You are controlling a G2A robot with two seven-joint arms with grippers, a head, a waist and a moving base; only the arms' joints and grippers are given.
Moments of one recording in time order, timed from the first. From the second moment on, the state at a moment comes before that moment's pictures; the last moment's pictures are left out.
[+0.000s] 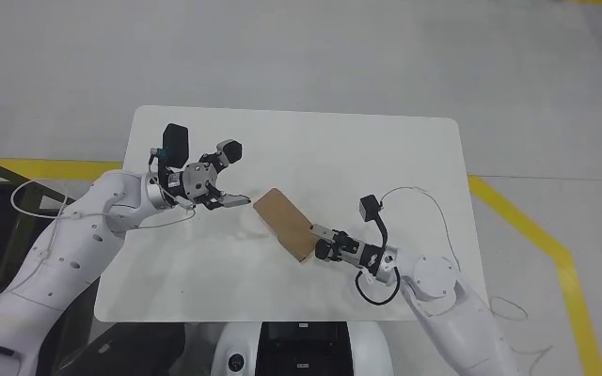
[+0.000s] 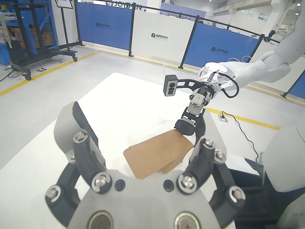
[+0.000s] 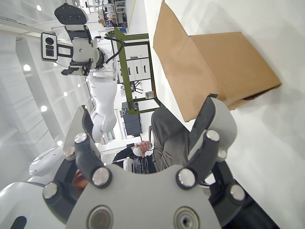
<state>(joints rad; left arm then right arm) 1.08 -0.65 -1.05 -1.53 0.75 -1.01 0.23 -1.45 -1.17 1.09 -1.72 0.21 -0.03 0.71</state>
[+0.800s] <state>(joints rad) 1.09 -0.66 -1.05 -1.55 0.74 -1.01 0.21 -1.54 -1.14 1.23 -1.74 0.20 0.04 0.69</state>
